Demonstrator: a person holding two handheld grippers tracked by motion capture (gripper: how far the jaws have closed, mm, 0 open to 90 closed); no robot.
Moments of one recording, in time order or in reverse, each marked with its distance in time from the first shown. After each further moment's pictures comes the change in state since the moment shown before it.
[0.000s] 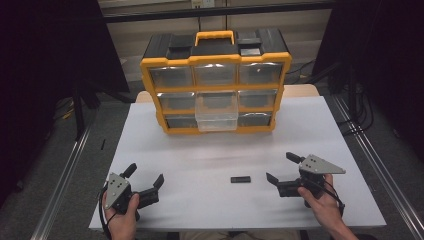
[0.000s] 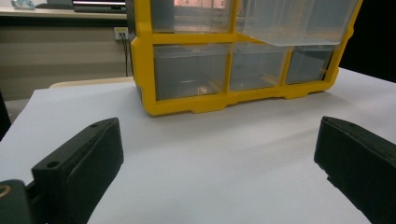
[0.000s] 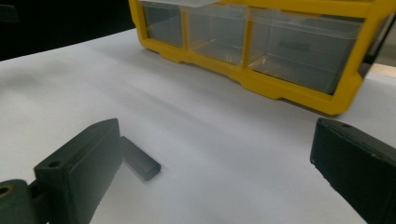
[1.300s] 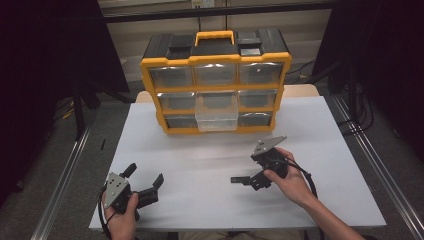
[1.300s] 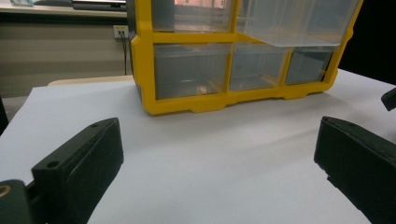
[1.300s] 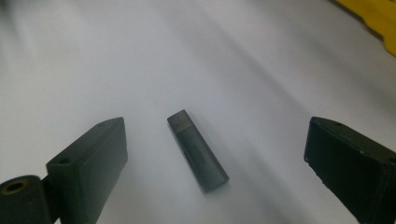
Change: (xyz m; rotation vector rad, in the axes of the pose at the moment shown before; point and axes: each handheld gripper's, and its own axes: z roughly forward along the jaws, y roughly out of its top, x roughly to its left) left arm 0.002 0.000 0.000 0.009 0.001 -0.001; right arm 0.023 0.044 0.085 0.488 0.306 -0.126
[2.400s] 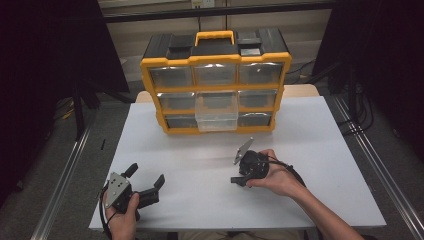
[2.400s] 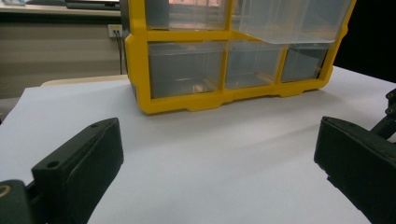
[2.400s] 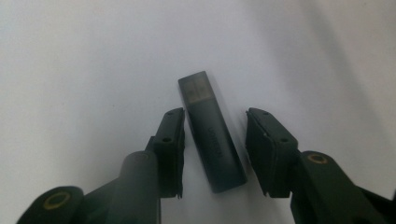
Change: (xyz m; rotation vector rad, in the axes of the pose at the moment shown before) left arm -0.001 0.000 0.000 0.000 -0.029 0.002; right arm 0.006 0.019 0.038 0.335 0.058 -0.179
